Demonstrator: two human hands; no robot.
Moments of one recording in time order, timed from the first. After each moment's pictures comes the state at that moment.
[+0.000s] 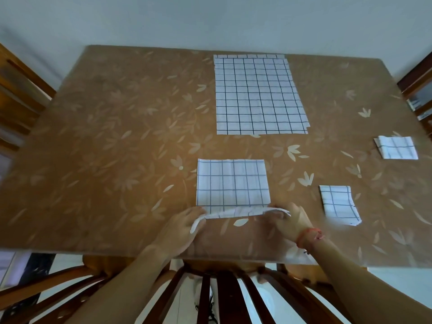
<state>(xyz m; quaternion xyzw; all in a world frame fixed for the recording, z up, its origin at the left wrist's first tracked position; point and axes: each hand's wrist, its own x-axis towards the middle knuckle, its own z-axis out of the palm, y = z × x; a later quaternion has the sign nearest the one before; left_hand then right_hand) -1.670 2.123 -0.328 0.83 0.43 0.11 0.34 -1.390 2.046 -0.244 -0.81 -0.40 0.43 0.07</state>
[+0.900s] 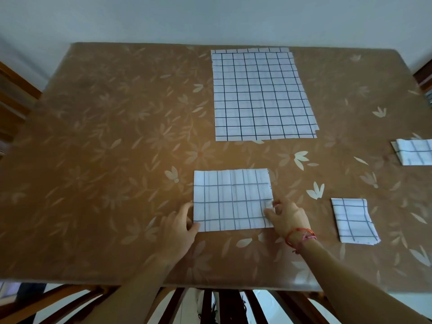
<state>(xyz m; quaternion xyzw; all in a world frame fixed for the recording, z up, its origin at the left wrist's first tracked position) -1.642 2.169 -0.354 0.74 0.59 0.12 0.30 -1.369 2.113 -0.334 -0.86 -0.38 0.31 0.12</state>
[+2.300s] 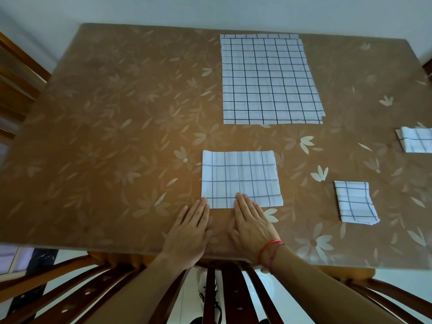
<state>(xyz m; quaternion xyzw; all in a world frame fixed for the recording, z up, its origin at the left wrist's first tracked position) -1.669 2.107 -0.374 0.90 0.42 -0.06 0.09 -1.472 2.063 -0.360 -0.69 -0.71 0.13 -0.06</state>
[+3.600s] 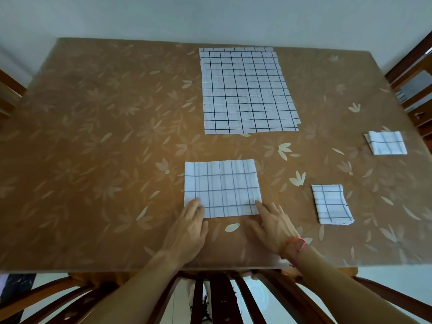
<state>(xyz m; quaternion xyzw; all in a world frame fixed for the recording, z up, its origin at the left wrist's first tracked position) -1.622 2.129 -0.346 0.85 0.45 0.05 0.26 -1.387 2.053 -0.326 -0.77 -0.59 0.23 0.03</state>
